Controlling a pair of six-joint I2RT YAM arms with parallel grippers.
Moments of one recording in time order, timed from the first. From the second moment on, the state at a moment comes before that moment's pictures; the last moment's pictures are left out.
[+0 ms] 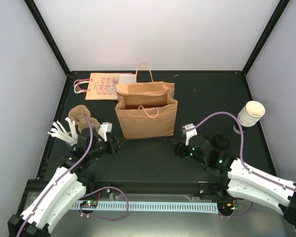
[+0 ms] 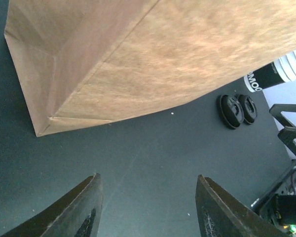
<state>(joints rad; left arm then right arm) -0.39 0.54 0.43 -0.45 0.41 -0.57 0.94 0.75 0.44 -0.25 0.27 0.45</state>
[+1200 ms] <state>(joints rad) -0.37 0.91 0.25 -0.02 0.32 -0.59 0.56 1.43 0.37 0.33 -0.14 0.58</state>
